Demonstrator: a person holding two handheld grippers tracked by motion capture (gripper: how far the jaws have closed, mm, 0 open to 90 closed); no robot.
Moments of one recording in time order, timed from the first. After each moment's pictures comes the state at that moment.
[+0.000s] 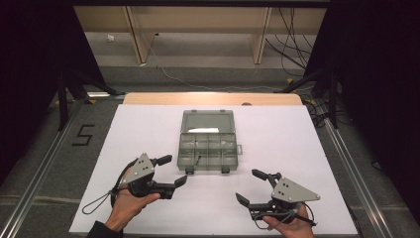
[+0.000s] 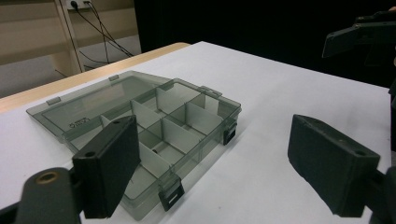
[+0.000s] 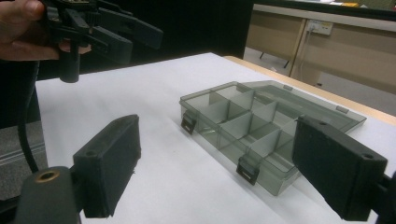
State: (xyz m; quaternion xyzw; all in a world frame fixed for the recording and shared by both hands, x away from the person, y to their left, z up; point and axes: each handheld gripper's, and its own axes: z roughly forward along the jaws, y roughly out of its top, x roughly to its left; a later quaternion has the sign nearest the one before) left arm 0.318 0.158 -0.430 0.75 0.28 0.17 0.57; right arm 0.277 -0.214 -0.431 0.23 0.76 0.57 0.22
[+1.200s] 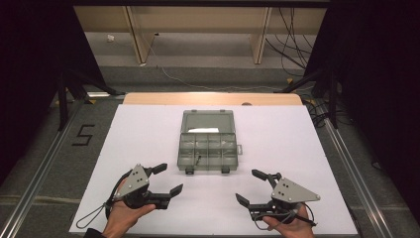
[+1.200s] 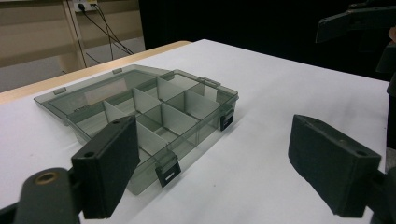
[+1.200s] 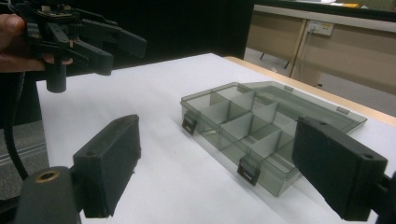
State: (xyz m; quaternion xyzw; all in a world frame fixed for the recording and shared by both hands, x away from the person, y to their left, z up) left arm 0.300 0.167 -0.443 0.74 0.27 0.17 0.59; right arm 0.276 -0.214 -0.430 0.24 0.76 0.57 0.21
